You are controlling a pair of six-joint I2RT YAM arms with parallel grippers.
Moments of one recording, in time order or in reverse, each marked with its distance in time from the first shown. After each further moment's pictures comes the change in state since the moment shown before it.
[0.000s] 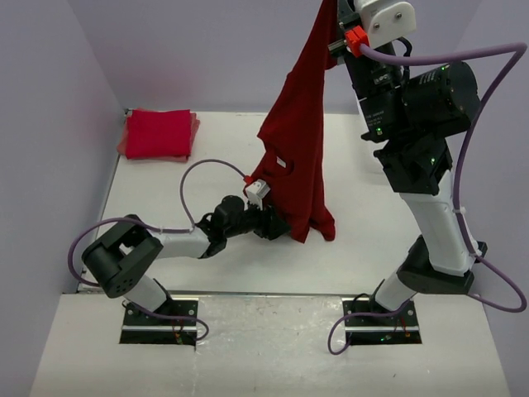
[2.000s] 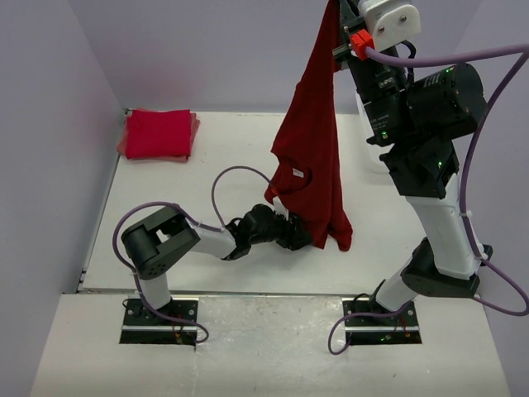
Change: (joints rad) left arm -0.163 0.254 0.148 0.063 -0.067 -0.065; right arm 0.000 -0.035 -0.032 -0.036 -0.001 0.021
